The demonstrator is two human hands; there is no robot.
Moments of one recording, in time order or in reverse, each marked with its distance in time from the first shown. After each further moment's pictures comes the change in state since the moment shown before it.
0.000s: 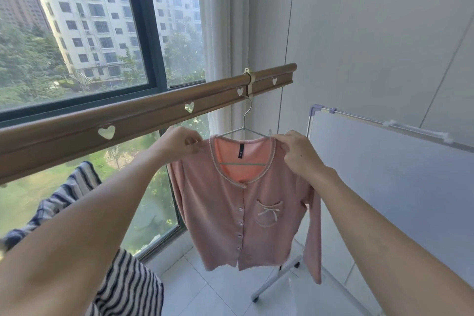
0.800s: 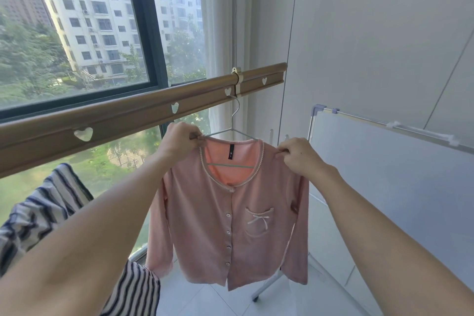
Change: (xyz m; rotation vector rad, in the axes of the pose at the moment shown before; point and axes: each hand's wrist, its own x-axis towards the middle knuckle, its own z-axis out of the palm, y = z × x) left_hand 0.011 0.009 0.017 -0.147 0.231 -0.105; right_hand 0.008 0.009 0.000 0.086 -0.166 0.109
